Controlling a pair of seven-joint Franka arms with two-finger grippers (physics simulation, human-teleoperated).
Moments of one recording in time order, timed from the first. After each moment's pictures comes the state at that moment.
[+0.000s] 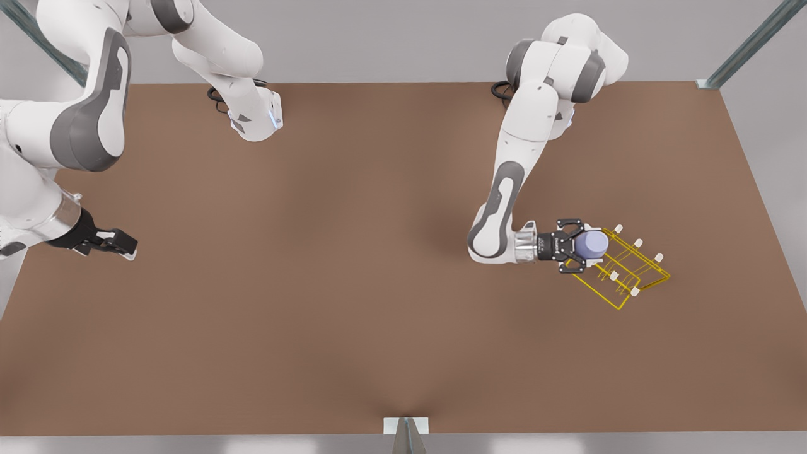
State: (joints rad) left arm -0.72 0.81 0.23 -1.81 1.35 1.14 0.83; right arm -0.24 0.29 0.24 -1.27 -0.13 1.58 0.08
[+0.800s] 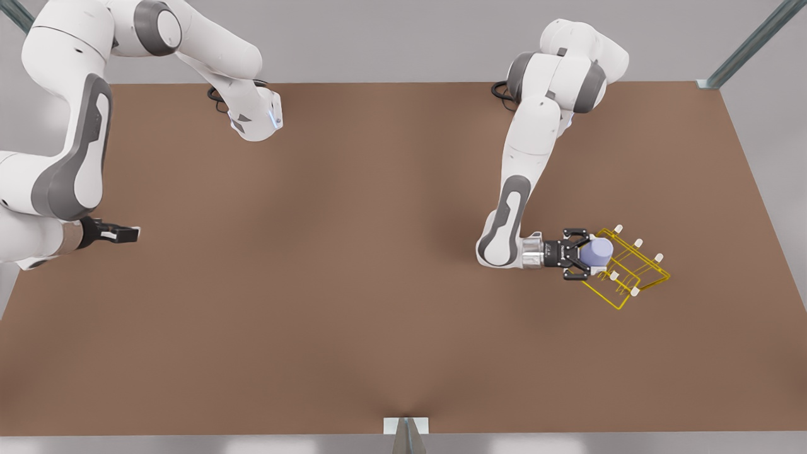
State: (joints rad) left arm -0.67 0.87 0.23 -1.81 1.35 1.24 0.56; right arm -0.35 0.42 0.23 -1.27 -0.15 1.23 0.09
